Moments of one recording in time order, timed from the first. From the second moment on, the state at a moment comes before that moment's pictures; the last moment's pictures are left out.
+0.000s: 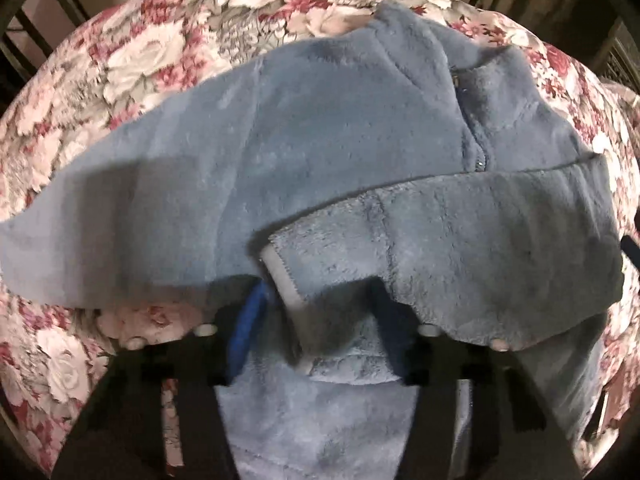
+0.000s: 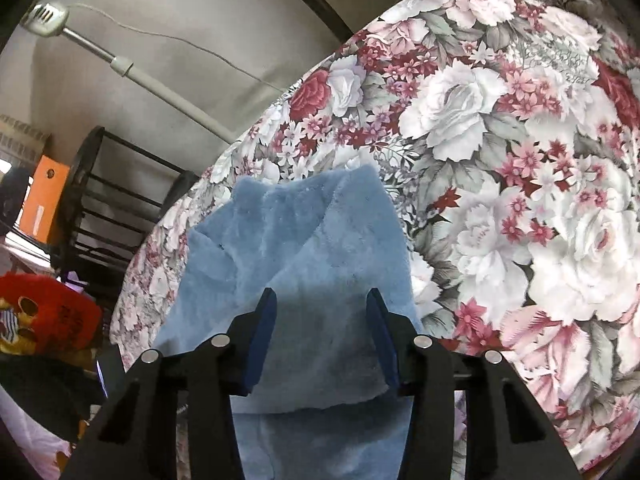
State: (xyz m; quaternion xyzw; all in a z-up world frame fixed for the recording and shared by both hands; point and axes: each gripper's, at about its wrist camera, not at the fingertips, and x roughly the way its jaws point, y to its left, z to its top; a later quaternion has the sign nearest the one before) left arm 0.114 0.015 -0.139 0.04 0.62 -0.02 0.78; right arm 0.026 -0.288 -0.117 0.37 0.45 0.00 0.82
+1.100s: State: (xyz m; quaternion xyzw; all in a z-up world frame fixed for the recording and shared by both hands) left arm 0.113 0.014 -0.153 -0.04 0.64 -0.08 0.76; right arm 0.024 -0.291 -0.118 0.38 0.44 0.00 0.81
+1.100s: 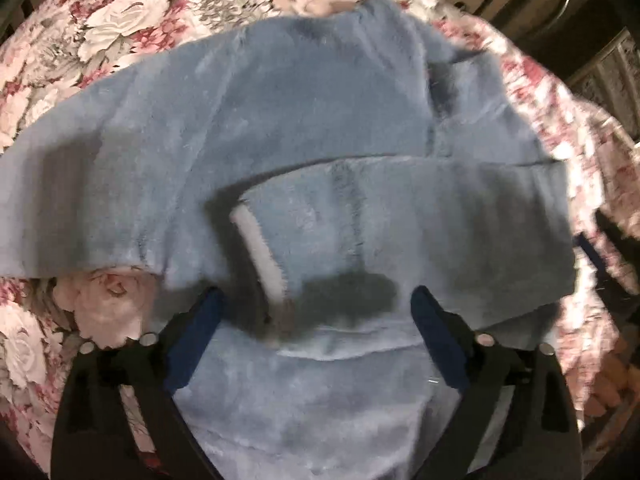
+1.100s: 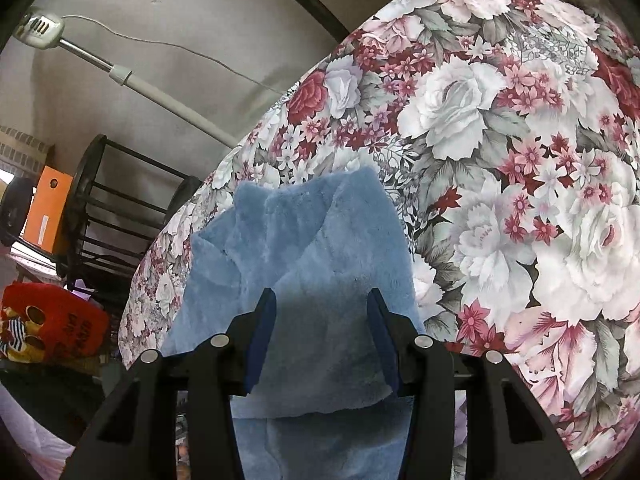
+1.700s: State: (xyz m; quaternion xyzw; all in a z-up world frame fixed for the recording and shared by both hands) left arm 0.129 0.024 -0.157 0.00 0.63 0.00 0.78; right arm 0.053 -0.242 -0.142 0.25 0.52 0.01 0.81
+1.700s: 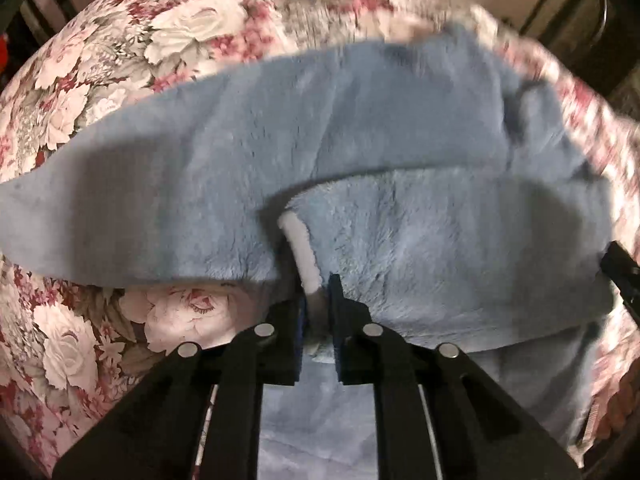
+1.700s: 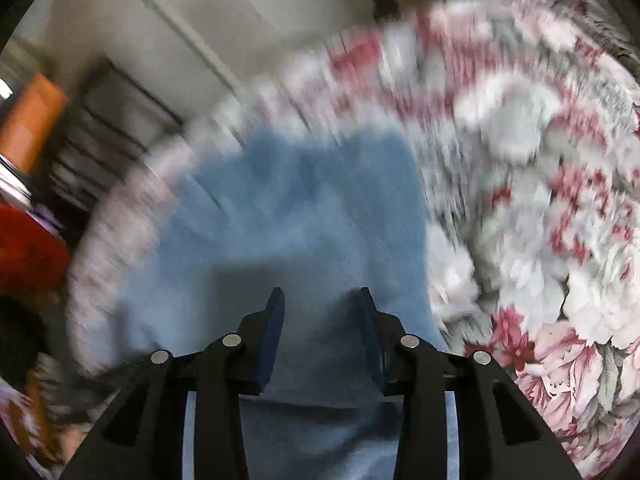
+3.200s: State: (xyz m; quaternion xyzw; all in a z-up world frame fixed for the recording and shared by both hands) left arm 0.097 0.110 -0.165 -0.06 0.68 0.08 0.73; right arm 0.044 -0.184 -0.136 0.17 0.53 -0.01 0.83
